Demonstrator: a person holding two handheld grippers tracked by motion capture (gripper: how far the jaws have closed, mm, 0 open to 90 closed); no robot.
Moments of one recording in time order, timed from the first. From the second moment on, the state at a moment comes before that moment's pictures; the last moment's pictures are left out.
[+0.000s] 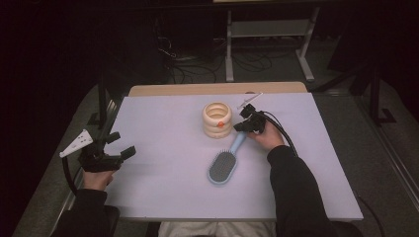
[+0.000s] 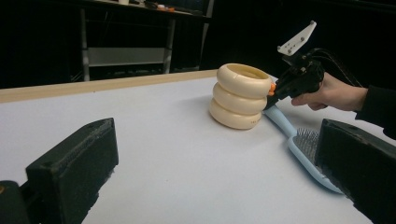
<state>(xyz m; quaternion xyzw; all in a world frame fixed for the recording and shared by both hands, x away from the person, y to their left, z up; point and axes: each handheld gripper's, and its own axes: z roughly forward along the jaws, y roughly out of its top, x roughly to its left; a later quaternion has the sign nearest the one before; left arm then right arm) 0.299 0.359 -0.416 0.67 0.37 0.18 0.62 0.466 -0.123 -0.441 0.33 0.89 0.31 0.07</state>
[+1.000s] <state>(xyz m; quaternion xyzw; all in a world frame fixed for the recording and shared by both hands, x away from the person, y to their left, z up) 0.300 0.358 -0.416 0.68 0.37 0.17 0.62 0.452 -0.137 -0.443 0.33 0.88 0.32 0.07</state>
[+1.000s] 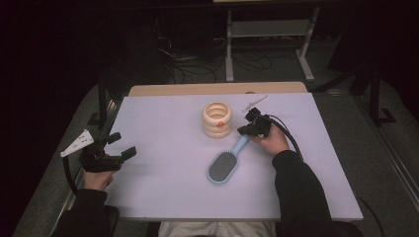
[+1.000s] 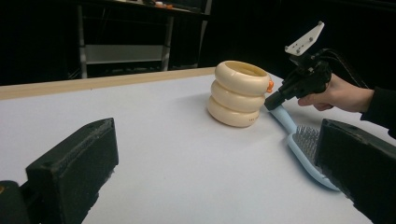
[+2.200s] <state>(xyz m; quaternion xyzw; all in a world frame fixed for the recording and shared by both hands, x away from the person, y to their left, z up) 0.300 0.358 -0.416 0.68 0.37 0.17 0.61 0.406 -0.166 -0.433 0.31 0.90 0.29 0.07</state>
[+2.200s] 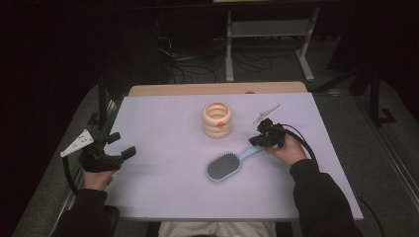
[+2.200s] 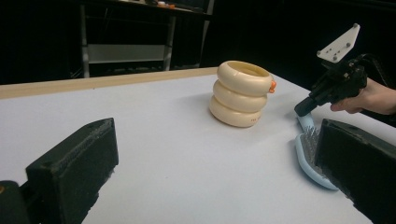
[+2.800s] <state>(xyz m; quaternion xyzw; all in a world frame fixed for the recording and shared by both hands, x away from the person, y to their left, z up) 0.299 0.358 -0.416 0.68 0.37 0.17 0.61 0.388 -0.163 -0.435 0.28 0.92 0.27 0.07</state>
